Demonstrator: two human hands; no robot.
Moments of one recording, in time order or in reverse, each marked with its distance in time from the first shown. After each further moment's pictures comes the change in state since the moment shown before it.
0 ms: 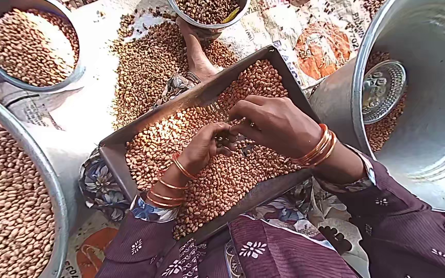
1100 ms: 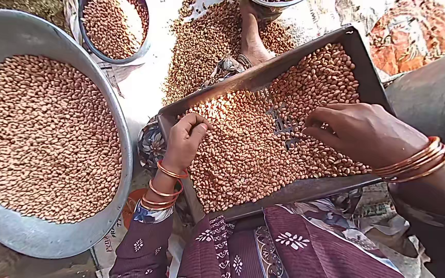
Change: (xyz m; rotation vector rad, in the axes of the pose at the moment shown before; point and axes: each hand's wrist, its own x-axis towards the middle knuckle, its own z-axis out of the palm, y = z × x) left_hand -0.099 -0.009 -0.085 0.732 0.526 0.334; right_hand -0.036 0.008 -0.003 -0.113 -0.255 0.201
